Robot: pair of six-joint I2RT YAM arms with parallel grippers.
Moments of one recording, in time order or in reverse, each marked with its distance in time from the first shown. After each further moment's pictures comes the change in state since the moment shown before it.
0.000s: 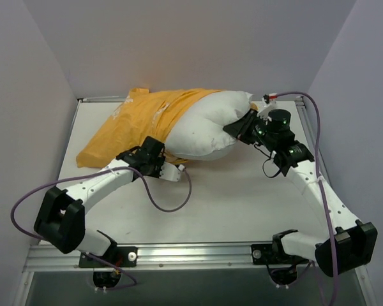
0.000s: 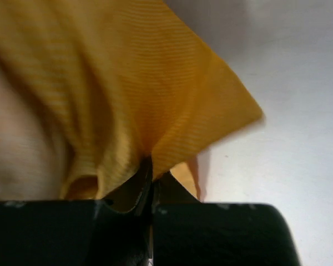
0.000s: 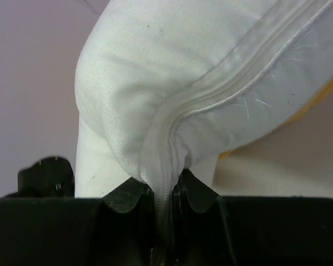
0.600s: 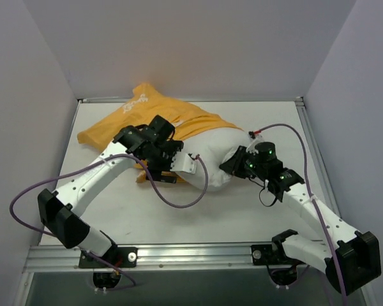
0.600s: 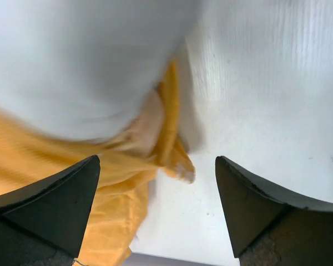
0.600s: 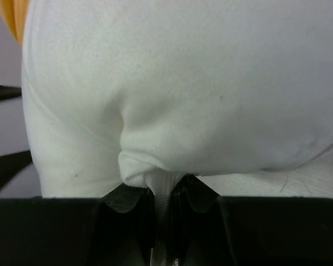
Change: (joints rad) left arm -0.075 0.078 0.465 -0.526 0.292 -0.179; right arm 0.103 -0.165 -0.355 -0.038 0.027 -0.056
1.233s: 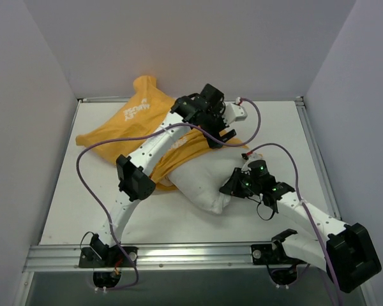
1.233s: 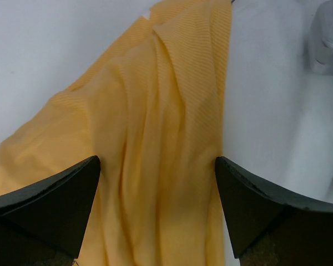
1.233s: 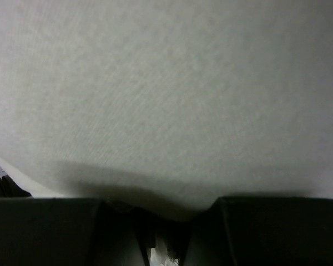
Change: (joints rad) left arm -0.060 0.826 1.205 -0.053 0.148 -0.615; right arm 0.057 0.019 -0.266 0.073 -0.021 -0.028
